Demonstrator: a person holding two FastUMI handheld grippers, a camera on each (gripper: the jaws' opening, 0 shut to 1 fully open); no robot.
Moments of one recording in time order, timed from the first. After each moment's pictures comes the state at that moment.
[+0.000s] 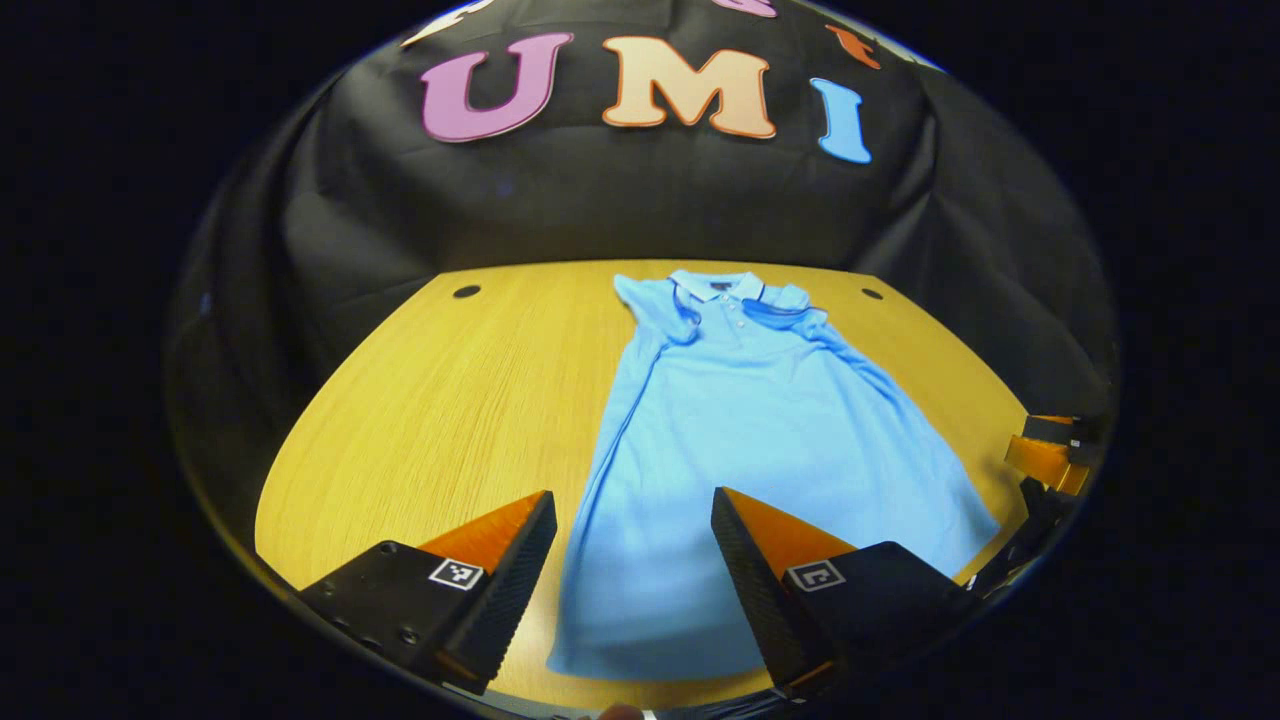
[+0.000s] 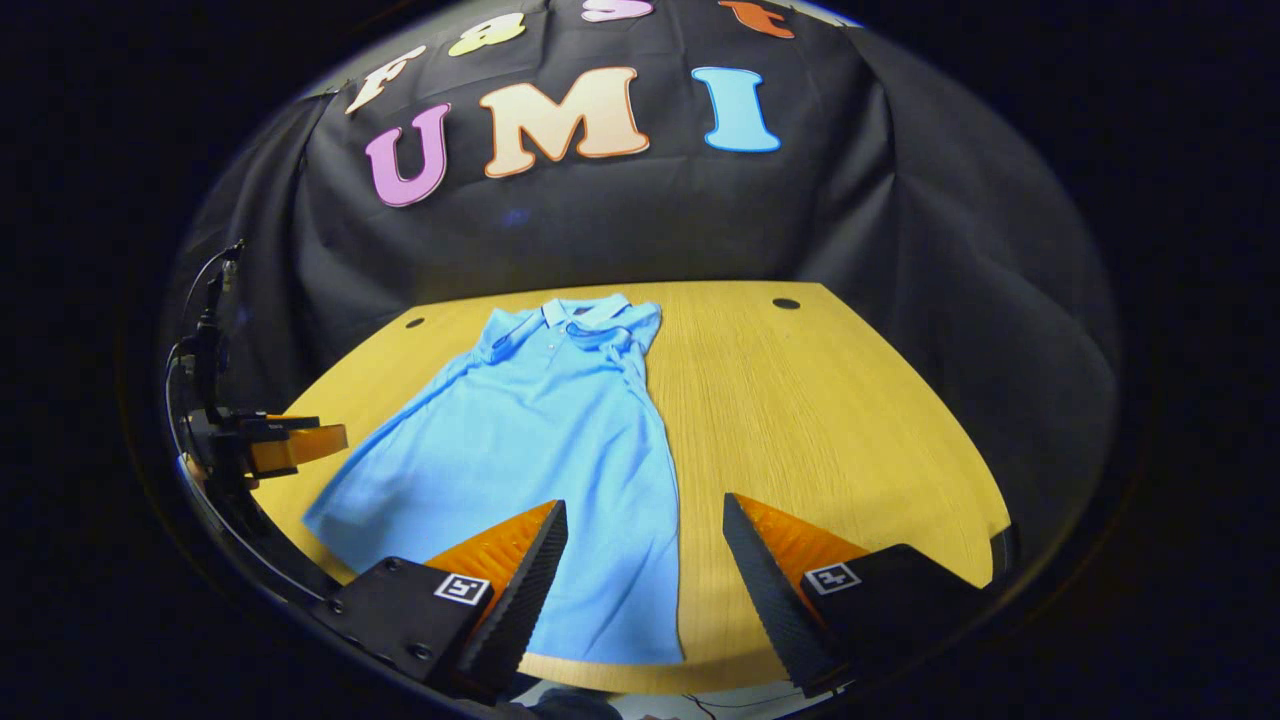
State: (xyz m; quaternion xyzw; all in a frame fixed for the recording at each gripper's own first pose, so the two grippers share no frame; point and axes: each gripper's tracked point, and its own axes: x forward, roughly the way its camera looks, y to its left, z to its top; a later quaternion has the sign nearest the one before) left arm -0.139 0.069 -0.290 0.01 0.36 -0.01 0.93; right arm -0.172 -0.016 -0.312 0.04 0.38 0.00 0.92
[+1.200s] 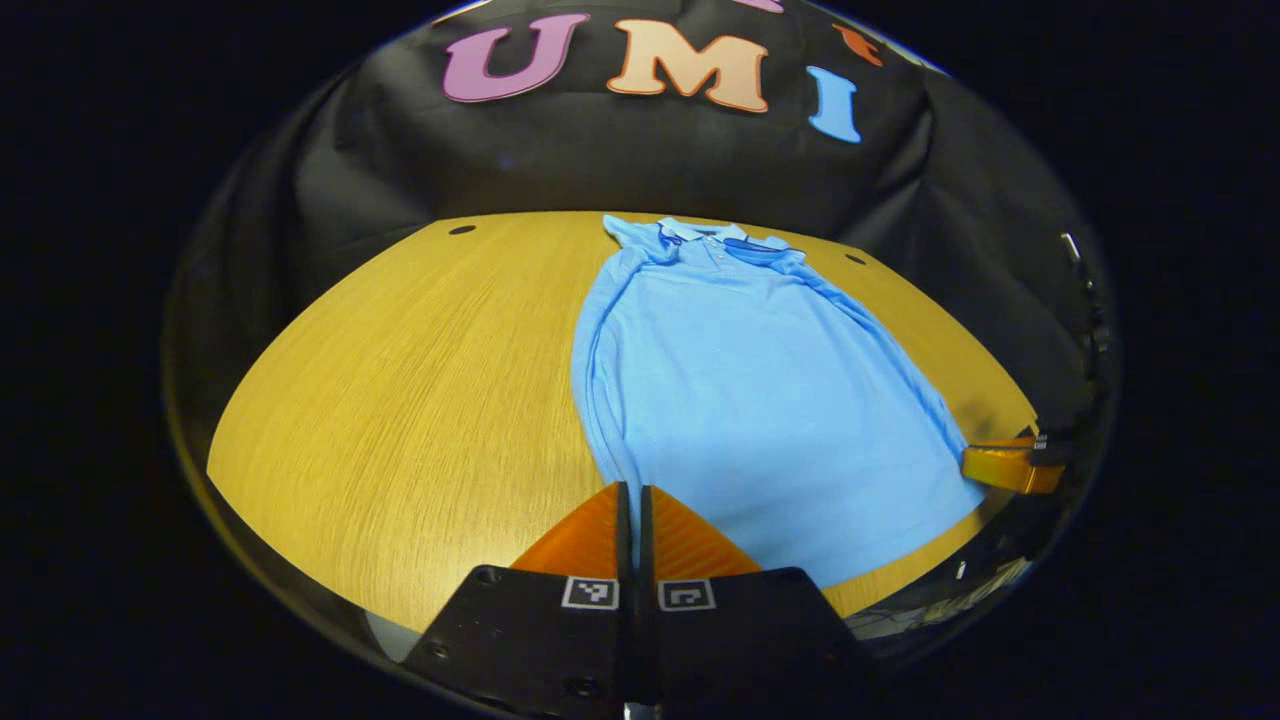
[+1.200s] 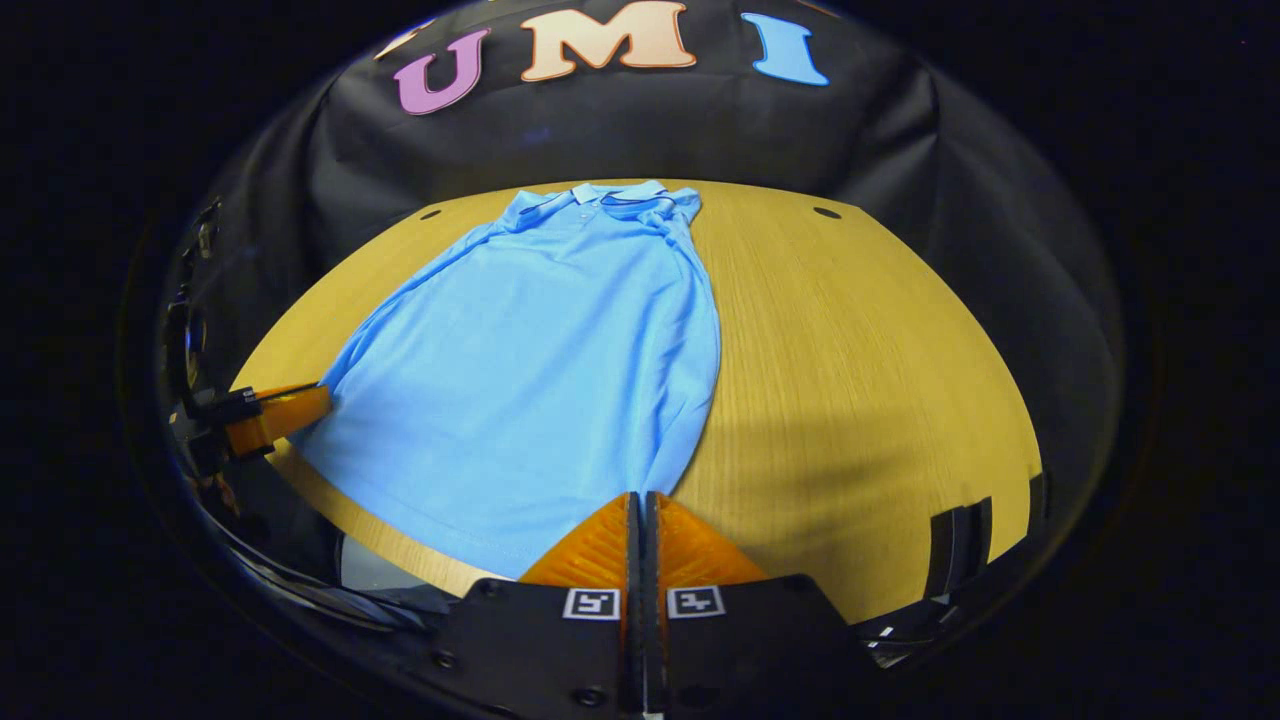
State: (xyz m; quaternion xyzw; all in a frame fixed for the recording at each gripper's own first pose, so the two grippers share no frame) left arm -0.194 0.043 -0.337 -0.03 0.37 -0.02 0.93; right arm -0.233 0.033 -0.376 0.02 0.49 0.04 0.87
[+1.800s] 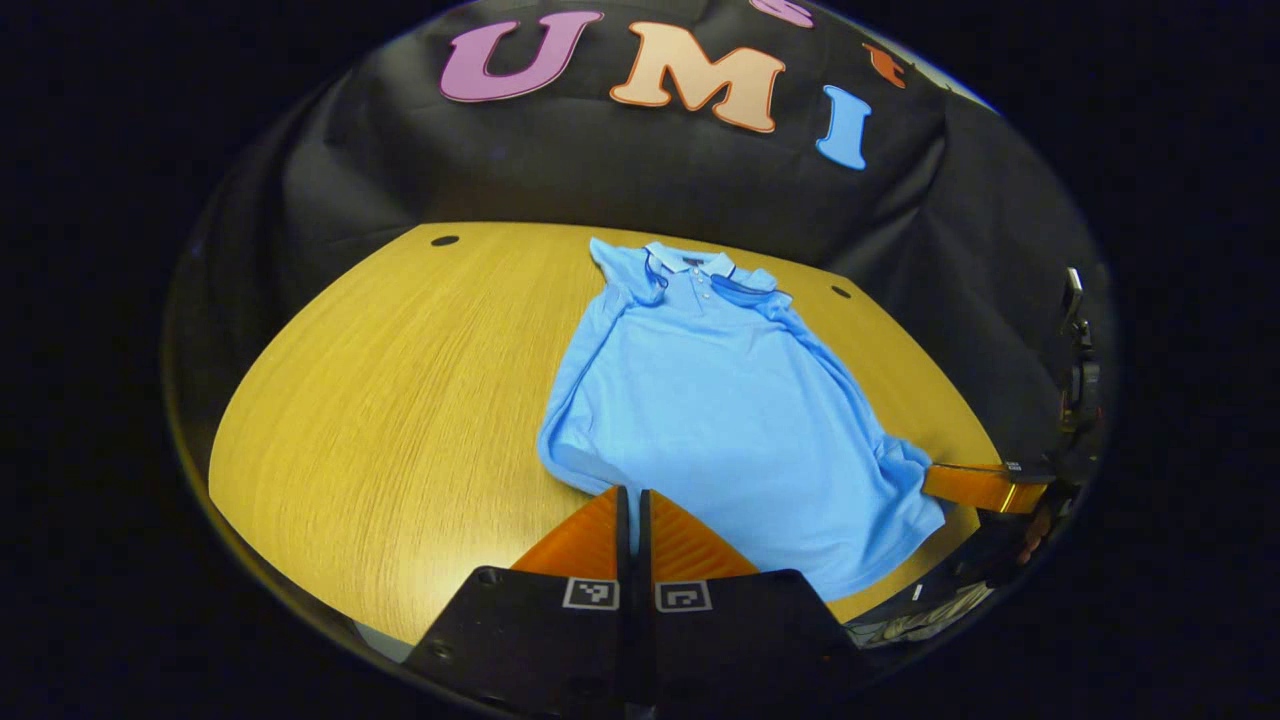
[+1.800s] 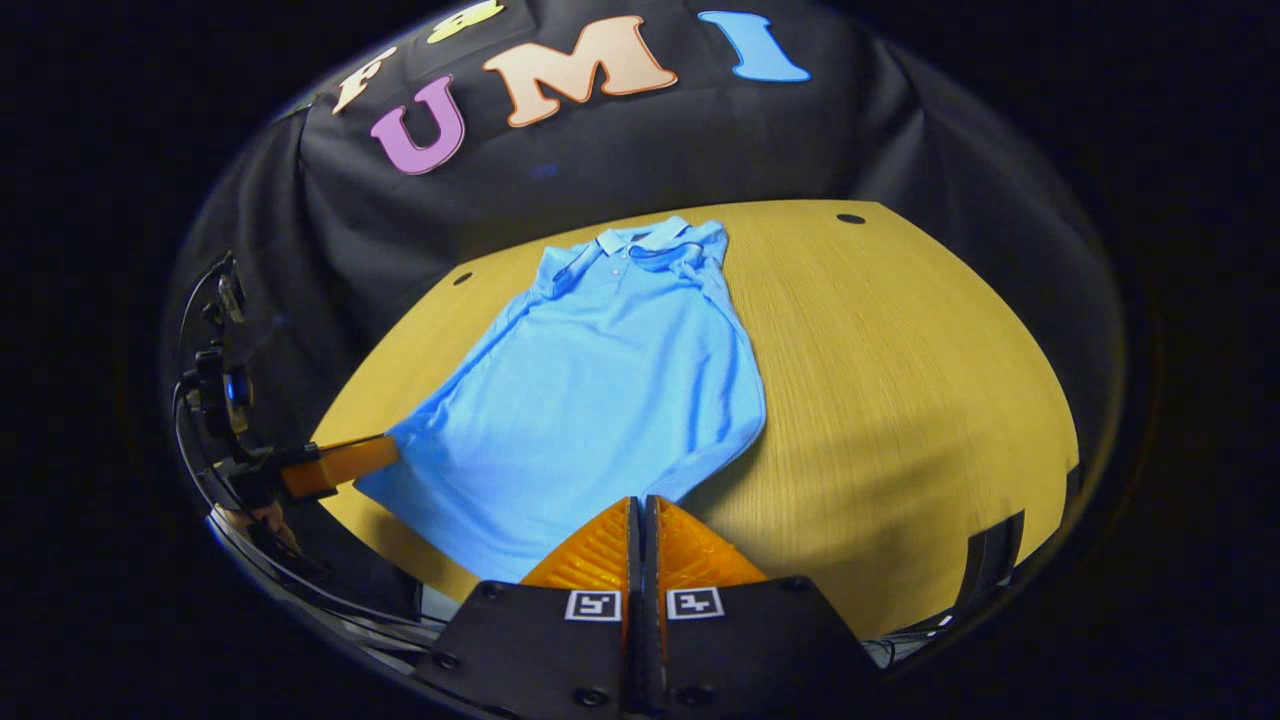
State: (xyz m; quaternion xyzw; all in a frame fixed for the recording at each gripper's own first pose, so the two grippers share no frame) left arm -0.144 0.033 -0.275 -0.06 0.37 -0.06 0.92; right arm -0.168 0.057 -0.317 0.13 0.45 0.06 0.88
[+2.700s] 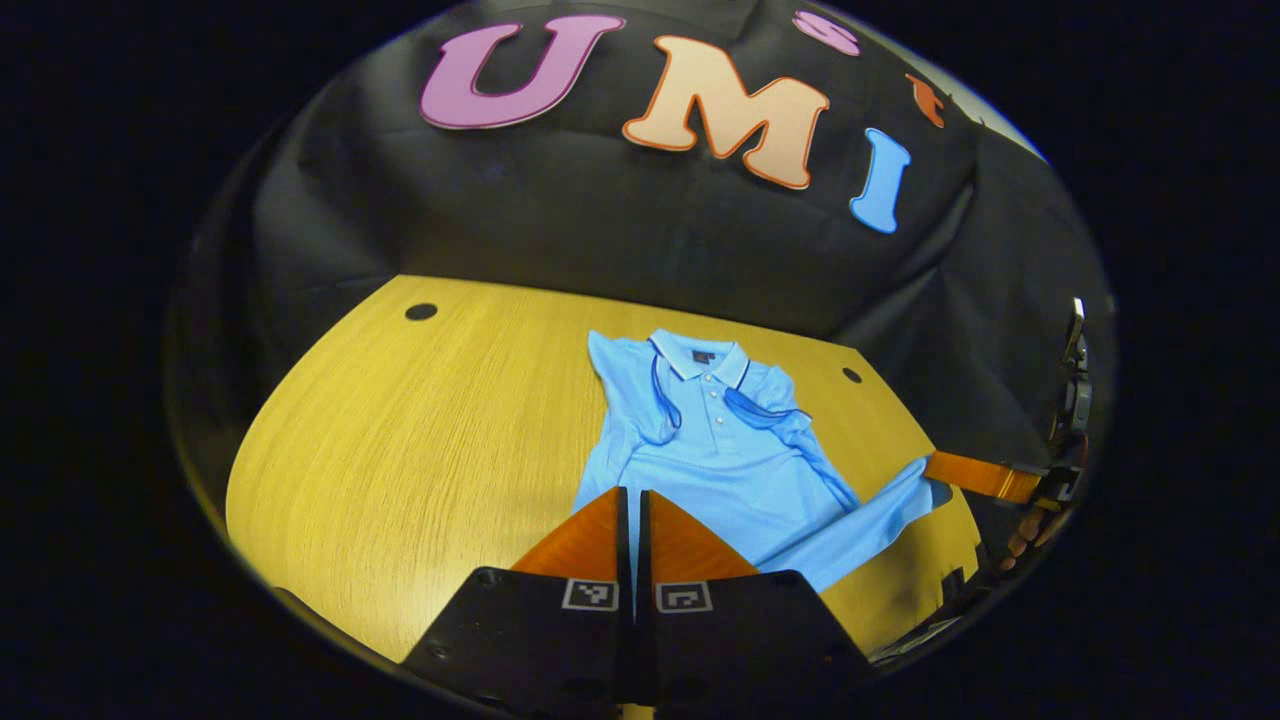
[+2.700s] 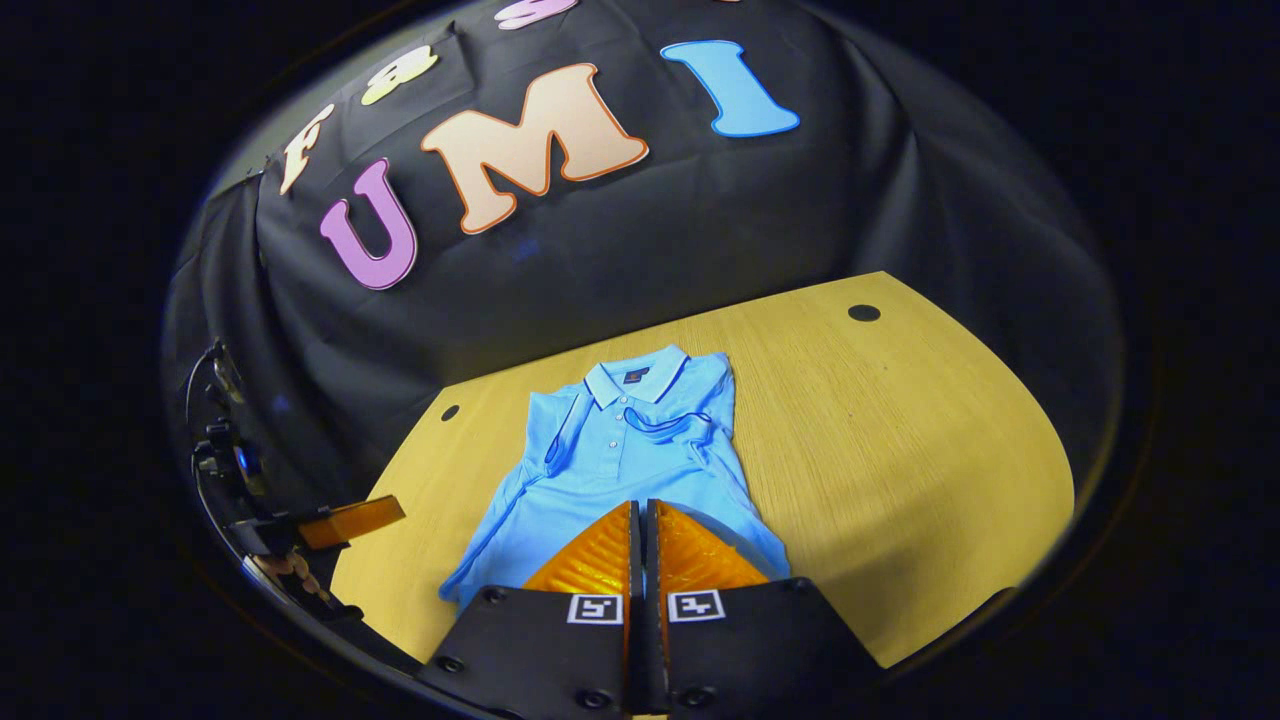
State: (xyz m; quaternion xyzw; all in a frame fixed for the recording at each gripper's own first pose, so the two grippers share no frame) left arm -0.021 0.065 -0.243 -0.08 0.36 -0.04 0.93; right arm -0.009 0.049 -0.274 0.18 0.37 0.03 0.91
